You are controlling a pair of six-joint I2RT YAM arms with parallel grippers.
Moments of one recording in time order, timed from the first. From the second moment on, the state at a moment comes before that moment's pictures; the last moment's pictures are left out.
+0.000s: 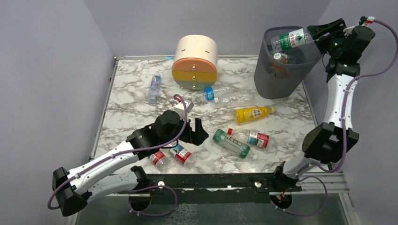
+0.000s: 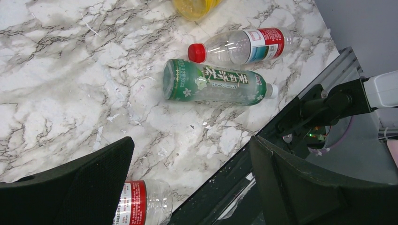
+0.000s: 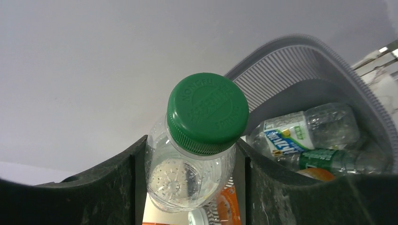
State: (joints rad) left arm -0.94 0.89 0.78 -0.39 -0.02 -0.55; right arm -0.40 1.62 1.73 -0.15 -0.44 0.80
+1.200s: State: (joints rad) left arm -0.94 1.16 0.81 -0.35 0.07 -0.59; right arm -0.40 1.31 1.66 -0.35 -0.48 0.65
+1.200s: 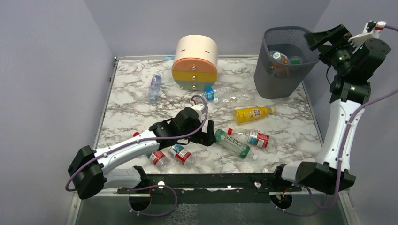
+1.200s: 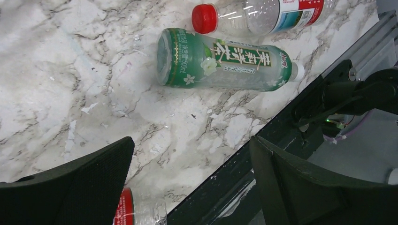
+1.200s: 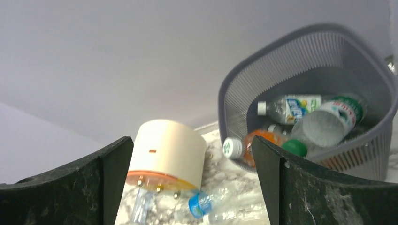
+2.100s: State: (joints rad) left arm -1.00 1.45 0.77 -0.01 0.20 -0.98; right arm -0.40 1.12 1.33 -0.39 -0.73 0.67
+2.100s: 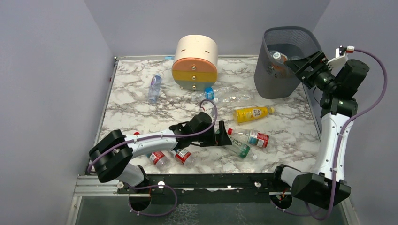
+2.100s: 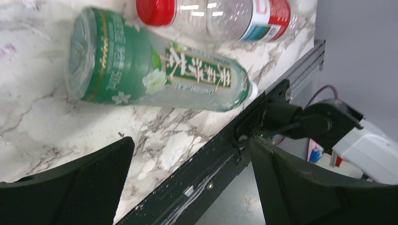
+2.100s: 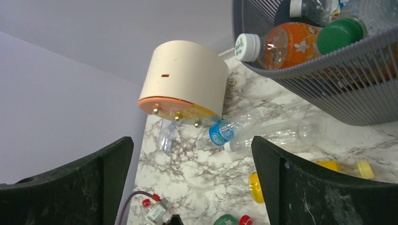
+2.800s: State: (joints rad) left arm -1.00 1.58 0.84 0.02 0.09 -1.06; right arm -0.32 1.11 1.24 -0.37 -0.75 0.64
